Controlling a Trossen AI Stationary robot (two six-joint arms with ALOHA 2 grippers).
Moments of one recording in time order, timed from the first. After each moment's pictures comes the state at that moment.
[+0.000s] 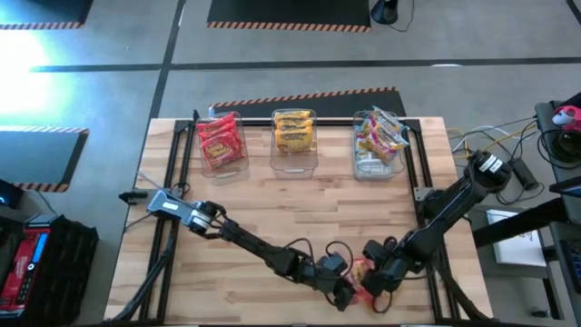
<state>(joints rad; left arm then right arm) -0.44 2.45 1.89 0.08 -0.17 -1.06 0.78 1.52 0.82 -0.50 0.04 1.55</state>
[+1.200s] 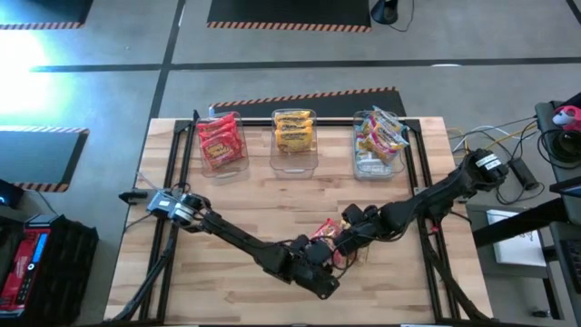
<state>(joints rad) -0.46 2.28 1.89 -0.49 -0.51 -0.98 0.41 1.50 0.83 -0.50 0.20 1.29</state>
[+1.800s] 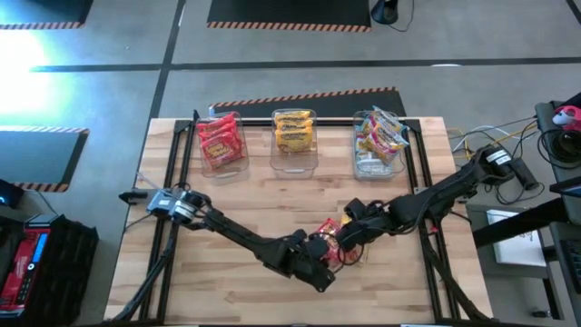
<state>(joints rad) -0.43 2.27 1.79 -0.44 -0.50 -0.92 0.41 1.39 0.84 -0.49 0.26 1.24</state>
